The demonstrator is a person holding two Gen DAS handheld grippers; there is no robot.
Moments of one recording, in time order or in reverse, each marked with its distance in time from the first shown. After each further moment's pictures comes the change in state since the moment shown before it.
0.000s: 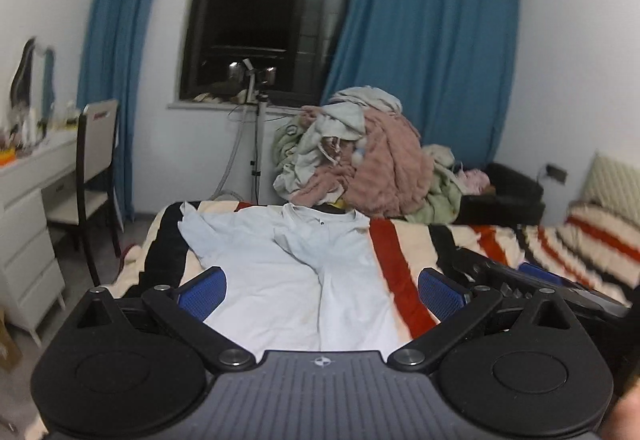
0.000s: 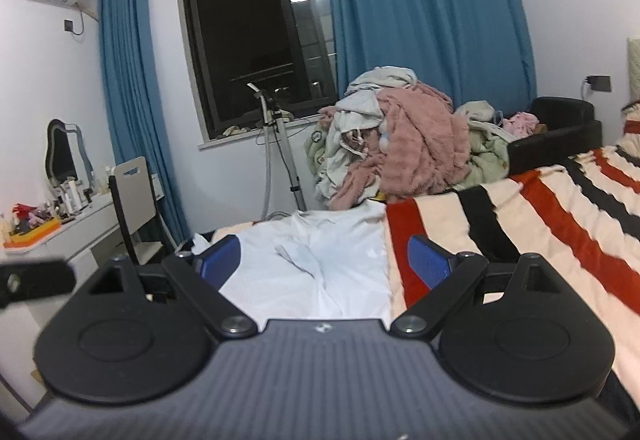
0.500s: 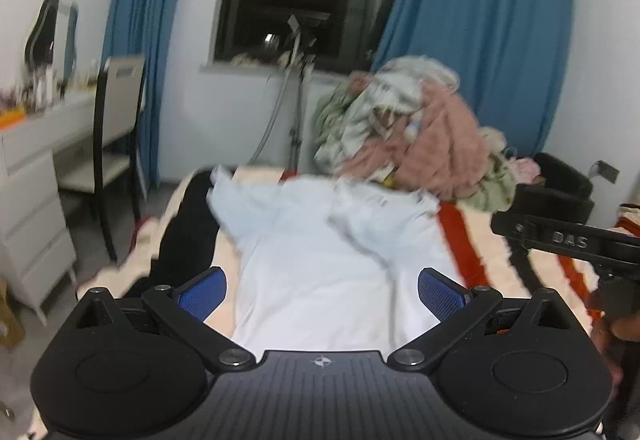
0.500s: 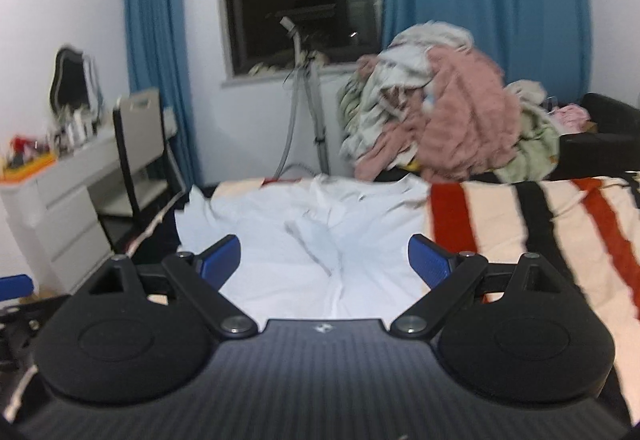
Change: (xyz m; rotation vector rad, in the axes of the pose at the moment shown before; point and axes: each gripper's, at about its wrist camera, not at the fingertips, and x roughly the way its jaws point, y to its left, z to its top) left arm 0.163 0.106 -0.022 -0.069 0.076 0.081; right arm 0.182 0.027 -0.005 -0.156 0.182 0.080
